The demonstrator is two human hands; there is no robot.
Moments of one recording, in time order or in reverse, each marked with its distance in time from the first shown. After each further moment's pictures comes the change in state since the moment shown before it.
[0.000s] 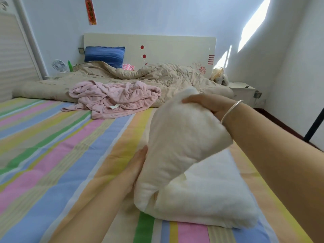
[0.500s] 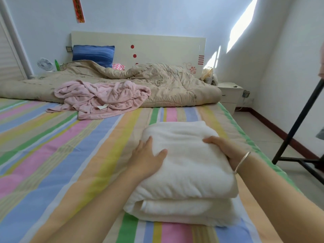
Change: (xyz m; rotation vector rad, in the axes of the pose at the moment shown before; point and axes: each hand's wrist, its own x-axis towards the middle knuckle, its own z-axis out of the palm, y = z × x) left_hand -0.022 0.033 0.057 0.862 0.061 0.301; right_hand -0.012 0.143 -0.046 0.306 0.140 0.181
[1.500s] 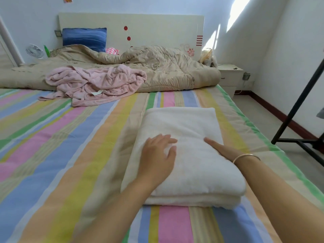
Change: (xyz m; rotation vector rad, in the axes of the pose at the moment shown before) left_hand -0.037 0.010 0.056 -0.174 0.336 0.434; right_hand 0.036 0.082 -0.036 -0.270 0.124 0.028
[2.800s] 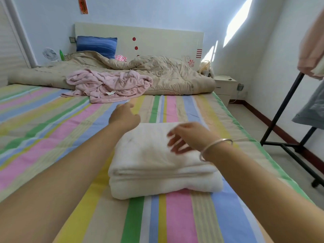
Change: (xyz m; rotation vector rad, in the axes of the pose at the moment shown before) left_hand -0.008 0.006 -0.164 0.196 -0.042 -0.451; right_hand -0.260 -0.093 0.100 -0.098 -0.128 -0.303
